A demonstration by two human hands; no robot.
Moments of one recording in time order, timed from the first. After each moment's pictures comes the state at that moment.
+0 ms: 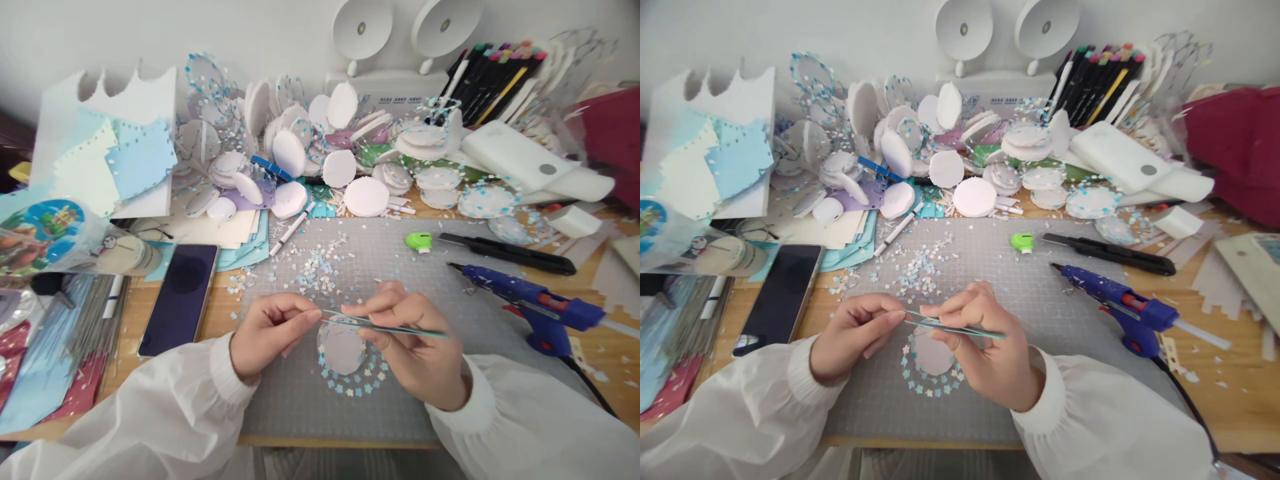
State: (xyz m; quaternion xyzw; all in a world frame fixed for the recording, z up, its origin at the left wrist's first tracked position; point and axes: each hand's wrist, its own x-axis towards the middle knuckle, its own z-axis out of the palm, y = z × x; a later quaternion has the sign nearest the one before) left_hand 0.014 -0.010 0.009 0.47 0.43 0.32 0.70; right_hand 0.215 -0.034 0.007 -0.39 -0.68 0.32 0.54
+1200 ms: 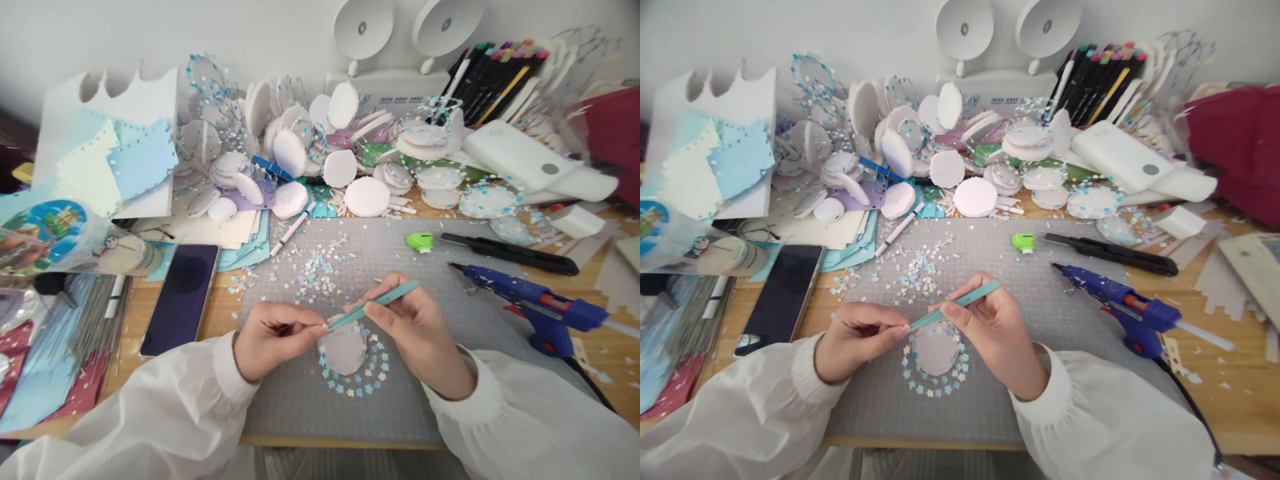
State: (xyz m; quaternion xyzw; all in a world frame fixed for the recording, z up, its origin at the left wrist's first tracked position) left_hand 0.010 -0.012 0.004 0.56 0.43 0.31 0.63; right_hand 0.216 -0.026 0.003 -0.42 -0.46 0.59 0.52
